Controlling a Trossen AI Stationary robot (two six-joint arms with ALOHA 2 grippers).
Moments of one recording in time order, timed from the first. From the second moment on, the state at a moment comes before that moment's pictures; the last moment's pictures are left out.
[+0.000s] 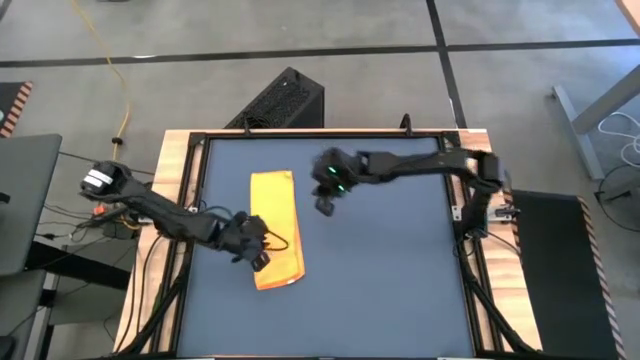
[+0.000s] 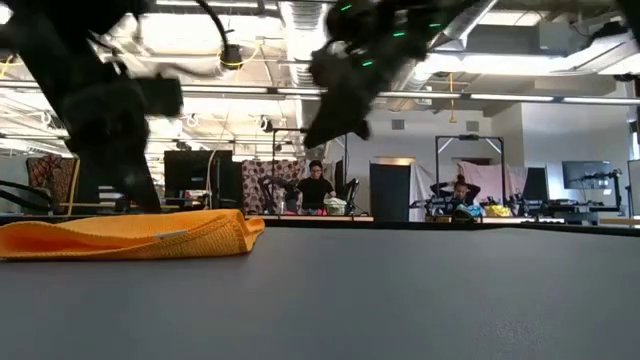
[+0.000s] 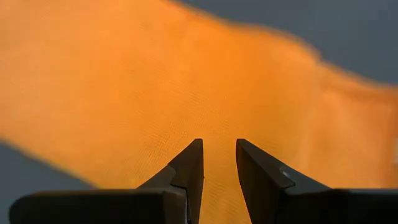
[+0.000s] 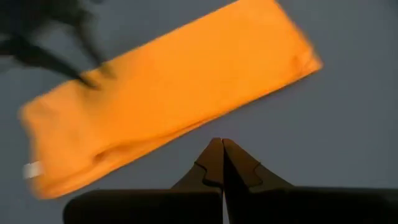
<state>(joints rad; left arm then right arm) -0.33 1.31 0.54 -0.25 -0.37 -0.79 -0.17 1.78 1.34 -0.32 -0.10 0.19</state>
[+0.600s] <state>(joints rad) -0.01 1.45 0.50 -0.01 -0.12 -0.45 0.27 1.72 0.88 0.34 0.11 0.31</state>
